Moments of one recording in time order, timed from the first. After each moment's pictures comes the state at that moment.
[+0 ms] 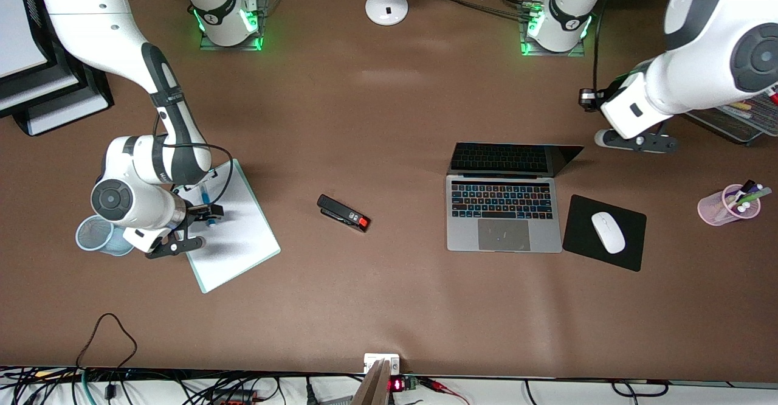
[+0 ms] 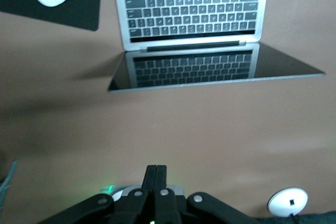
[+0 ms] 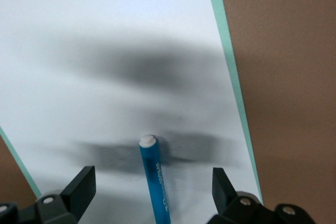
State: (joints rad) left arm -0.02 0.05 -0.16 -1.78 -0.13 1.52 -0.11; right arm 0.15 0.65 -0.08 -1.68 -0.01 2.20 -0.17
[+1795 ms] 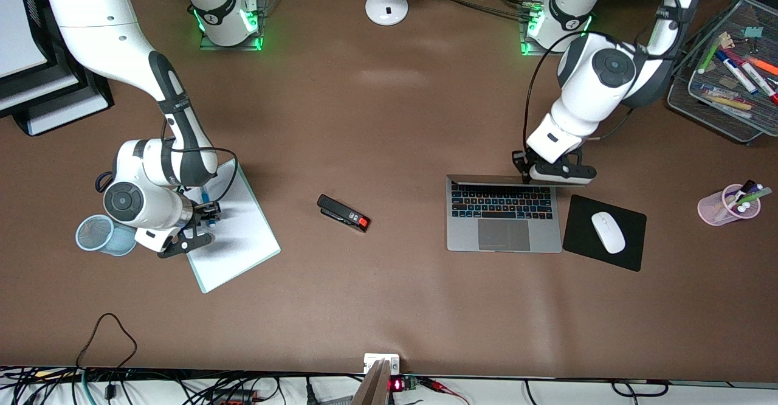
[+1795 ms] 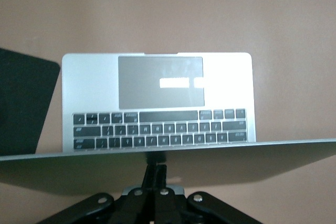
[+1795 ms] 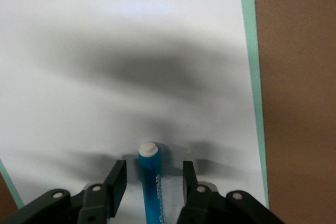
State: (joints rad) left arm 0.07 0.15 -0.39 -2.22 0.00 2.58 -0.30; right arm 0.15 0.68 -0.08 -1.69 -0.01 2.24 -0.25
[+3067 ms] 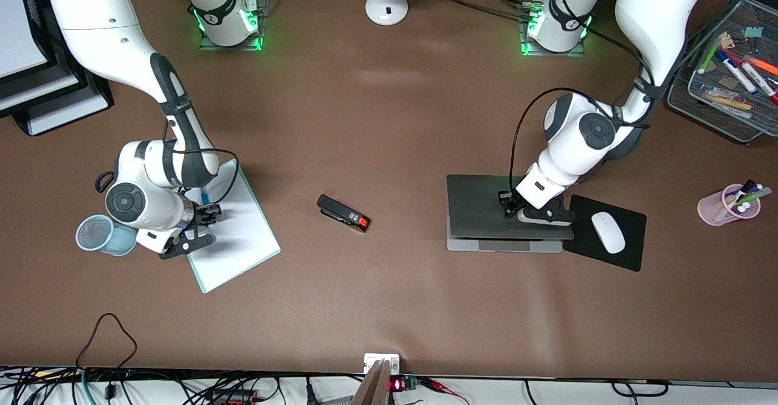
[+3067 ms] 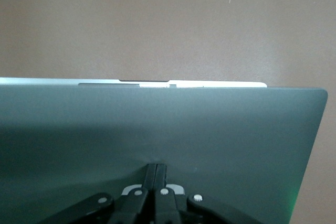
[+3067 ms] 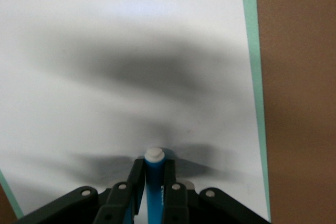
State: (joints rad) left arm 0.08 0.50 -0.39 -2.06 0.04 2.76 -0.29; right arm 0.15 0.69 -0.08 -1.68 -0.01 2.25 -0.25
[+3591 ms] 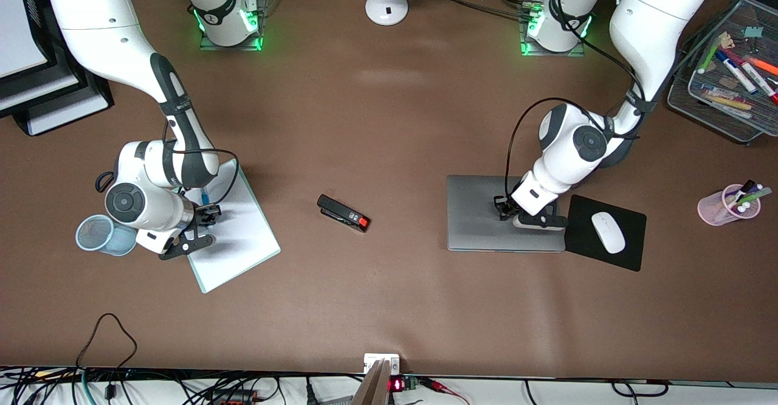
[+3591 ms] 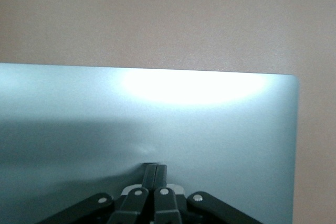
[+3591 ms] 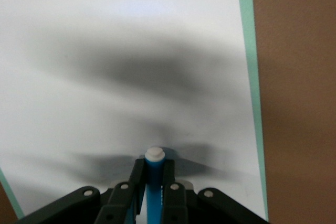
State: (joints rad) left arm 0.08 0.57 -0.38 -2.03 0.04 2.77 -0.29; right arm 0.15 0.69 -0.08 -1.67 -0.01 2.25 -0.25
